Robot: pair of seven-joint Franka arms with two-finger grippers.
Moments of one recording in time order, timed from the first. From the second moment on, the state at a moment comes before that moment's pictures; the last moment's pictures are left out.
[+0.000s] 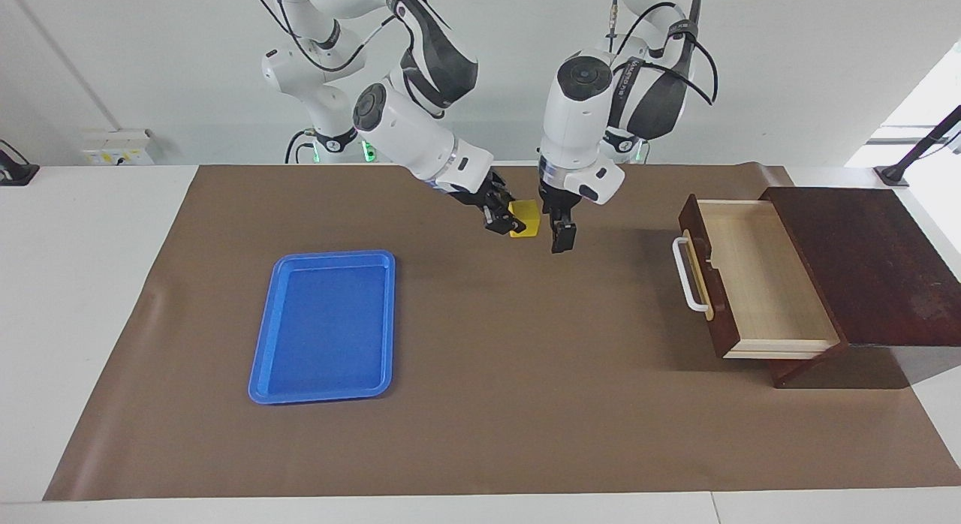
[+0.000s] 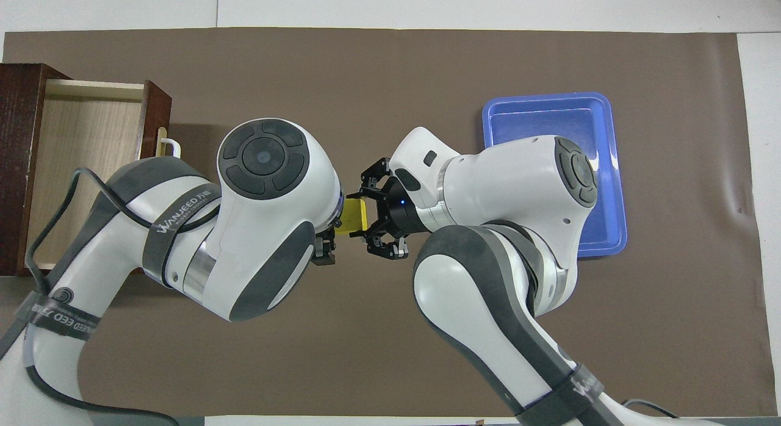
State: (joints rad) left arm -0.60 0.14 -0.04 -1.75 -0.01 1.86 -2.20; right arm 0.51 0.15 0.04 -1.87 0.80 2.24 -1.54
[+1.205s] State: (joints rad) left arm -0.62 0.13 -0.03 -1.75 -0.03 1.89 -2.23; right arm 0.50 0.15 0.04 -1.86 0.80 2.24 -1.50
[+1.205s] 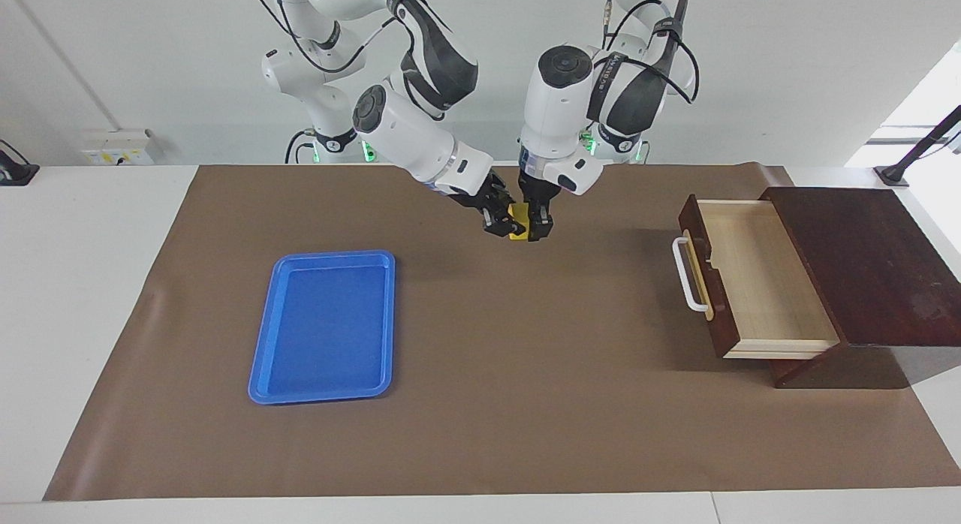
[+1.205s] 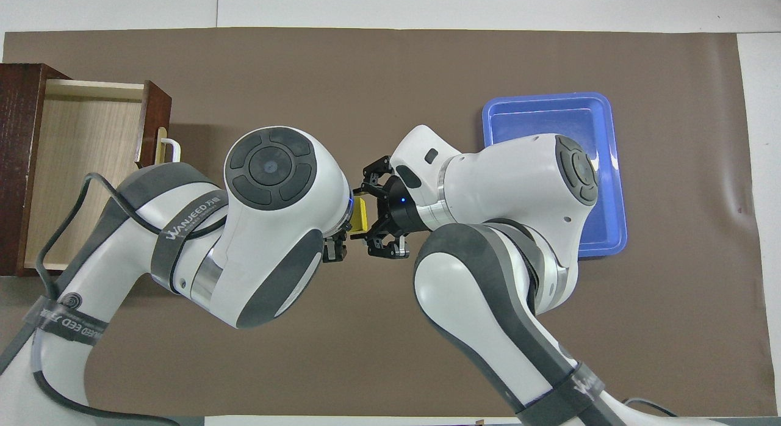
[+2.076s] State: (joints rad) left arm -0.11 0.00 0.00 -1.76 -0.02 1.77 -1.65; right arm 0.29 0.15 0.02 -1.85 0.77 2.08 -1.46
